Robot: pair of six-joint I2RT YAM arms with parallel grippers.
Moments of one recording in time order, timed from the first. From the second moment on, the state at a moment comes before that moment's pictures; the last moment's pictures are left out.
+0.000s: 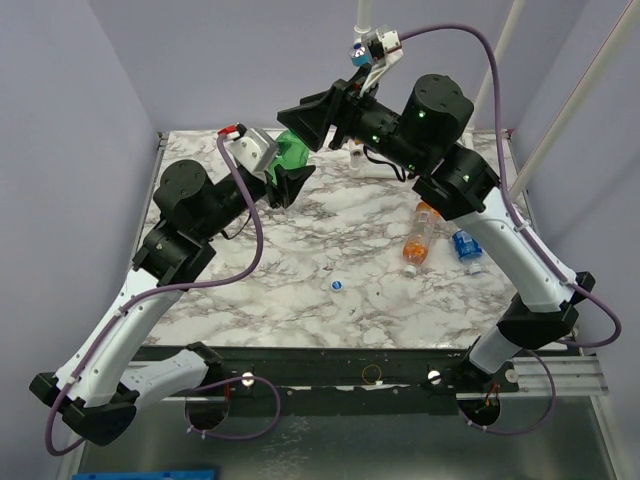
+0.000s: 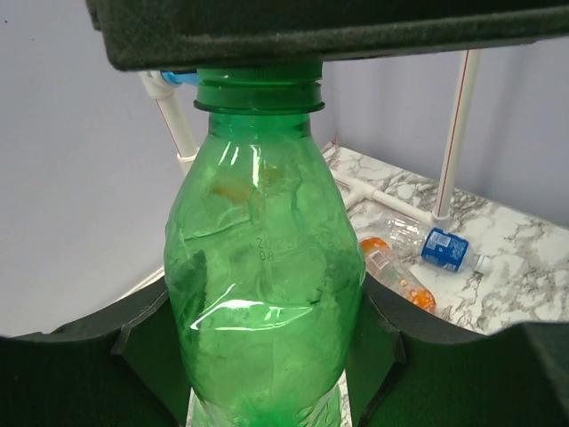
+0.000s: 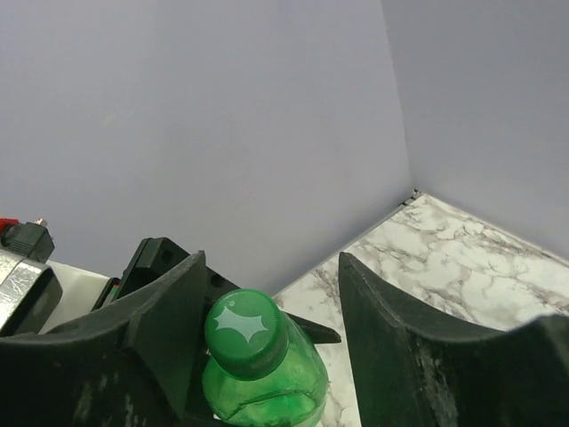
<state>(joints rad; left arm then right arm) -0.60 1.01 1.31 -0.15 0.23 0.11 0.88 1.62 2.13 -0.31 -0.12 0.31</state>
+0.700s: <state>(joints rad) -0.60 1.02 1.30 -0.14 0.24 0.03 0.88 1.62 2.07 -0.24 -0.14 0.31</state>
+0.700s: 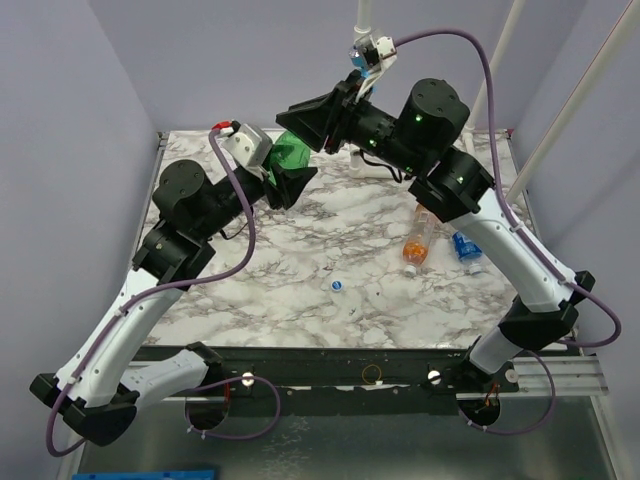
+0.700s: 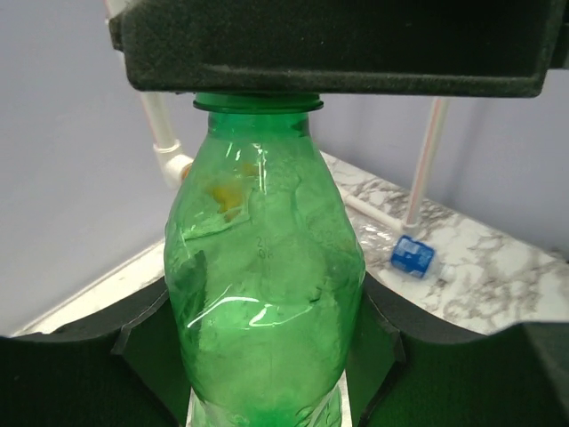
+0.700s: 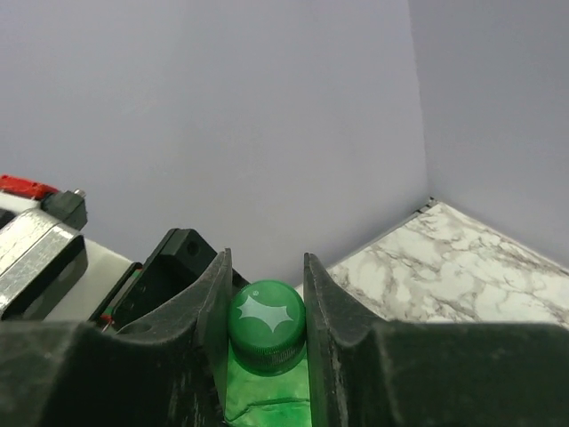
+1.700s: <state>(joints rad) -0.61 1.03 1.47 -0.15 1.03 -0.36 0.78 1.59 2.04 0.24 -1.16 0.63</state>
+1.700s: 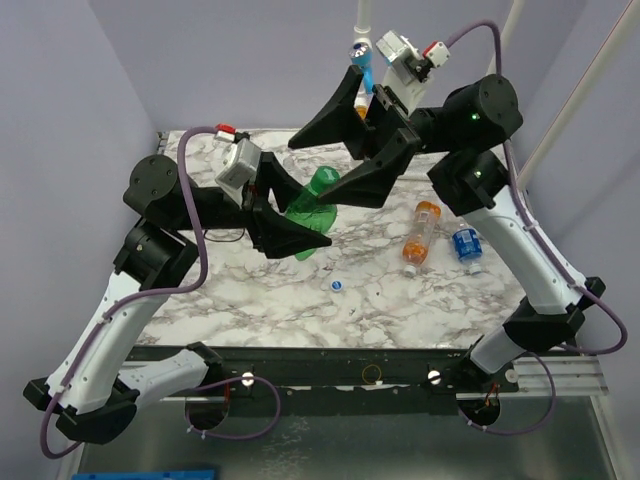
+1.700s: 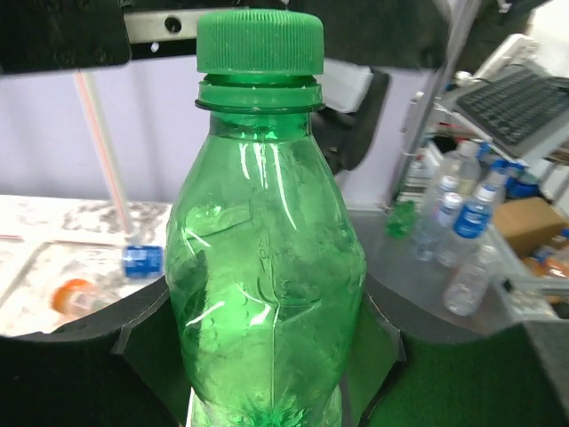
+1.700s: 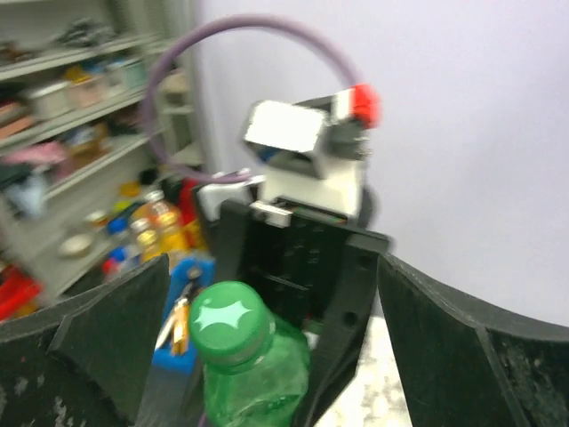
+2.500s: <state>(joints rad) -0.61 1.03 1.34 -0.17 0.24 0.09 0.81 1.70 2.28 -0.41 -0.28 0.27</state>
